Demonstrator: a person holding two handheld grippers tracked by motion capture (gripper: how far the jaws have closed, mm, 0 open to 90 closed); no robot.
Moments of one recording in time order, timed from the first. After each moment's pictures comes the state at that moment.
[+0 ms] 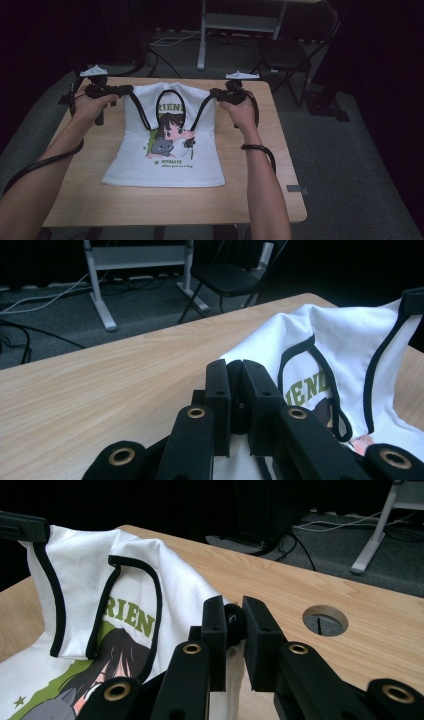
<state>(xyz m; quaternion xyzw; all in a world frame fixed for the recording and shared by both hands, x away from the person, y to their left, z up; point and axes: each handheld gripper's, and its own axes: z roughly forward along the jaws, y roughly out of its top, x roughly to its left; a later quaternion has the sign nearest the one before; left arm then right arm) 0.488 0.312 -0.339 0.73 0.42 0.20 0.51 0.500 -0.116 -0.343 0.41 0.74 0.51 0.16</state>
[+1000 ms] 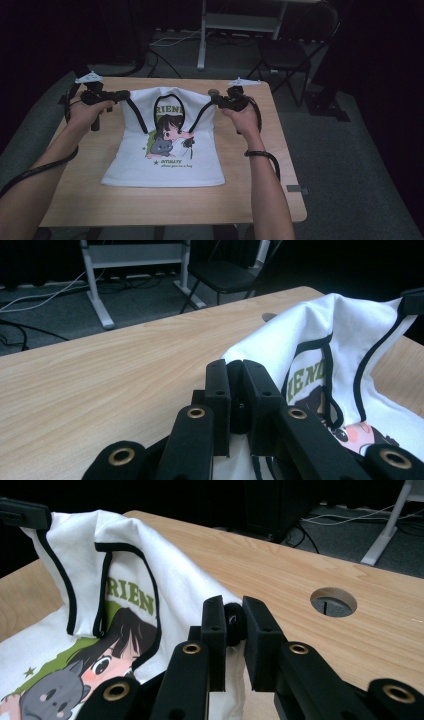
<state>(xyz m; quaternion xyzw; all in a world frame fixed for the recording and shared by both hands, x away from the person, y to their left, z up) 0.473 0.321 -0.353 0.74 0.41 0.19 0.51 0.487 -0.123 -0.356 0.39 0.75 0.50 0.15</state>
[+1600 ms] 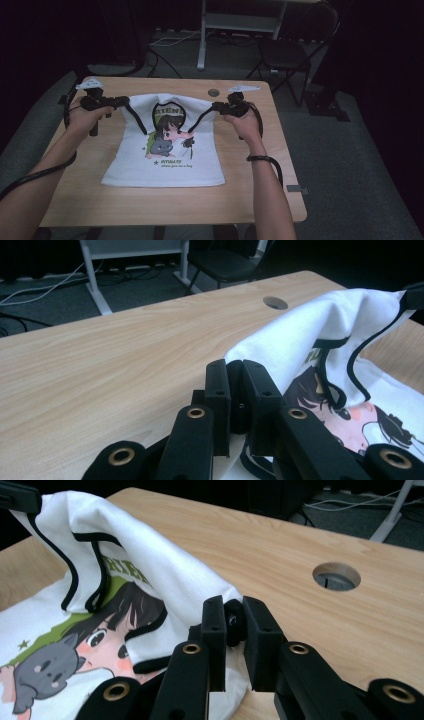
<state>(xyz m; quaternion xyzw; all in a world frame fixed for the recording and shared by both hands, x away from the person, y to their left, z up) 0.466 0.325 -0.367 0.75 0.41 0.19 0.49 0.481 -0.128 -0.373 0.39 0.77 0.48 0.14</state>
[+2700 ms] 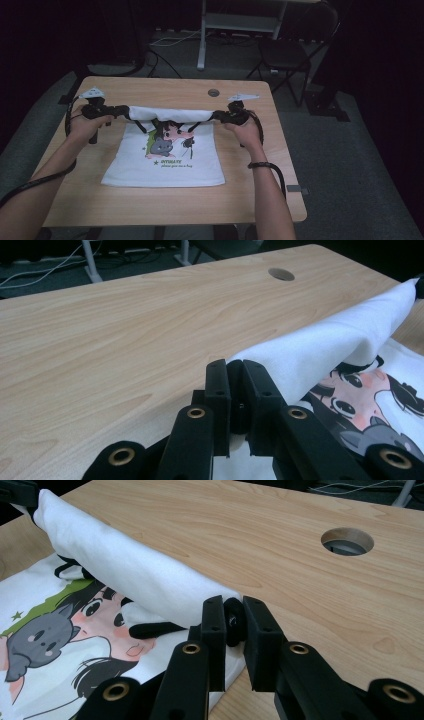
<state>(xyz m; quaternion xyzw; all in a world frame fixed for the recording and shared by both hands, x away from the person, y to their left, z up) 0.457 0.328 -0.391 0.76 0.41 0.18 0.47 0.472 -0.131 -0.397 0.40 0.78 0.47 0.13</state>
